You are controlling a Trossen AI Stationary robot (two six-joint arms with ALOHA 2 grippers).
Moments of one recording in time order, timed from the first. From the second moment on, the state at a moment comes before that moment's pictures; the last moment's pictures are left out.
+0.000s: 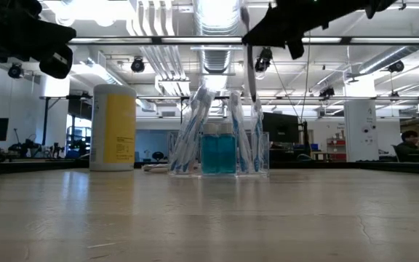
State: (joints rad) left arm -0.02 0.01 0.14 -0.11 0.09 -0.11; right arm 0.02 1.24 0.77 0.23 0.43 0.22
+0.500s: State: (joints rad) left arm -0.02 0.01 0.14 -0.11 0.09 -0.11; right arm 0.02 1.40 0.54 0.69 0.55 0.31
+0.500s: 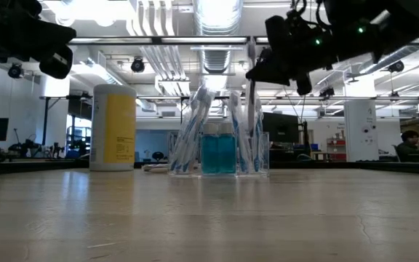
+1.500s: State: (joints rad) left arm -0.02 0.01 0.14 -0.11 0.08 -0.11; right arm 0.02 1.63 0.50 0.81 0.61 0.44
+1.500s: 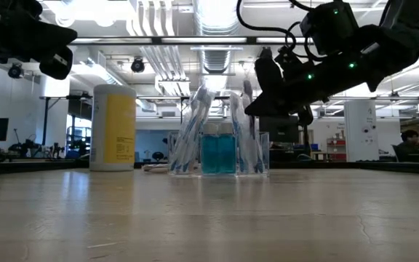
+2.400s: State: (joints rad) left arm -0.02 0.01 0.12 -0.11 0.08 -0.14; right arm 0.15 1.01 0.46 0.53 0.57 0.12
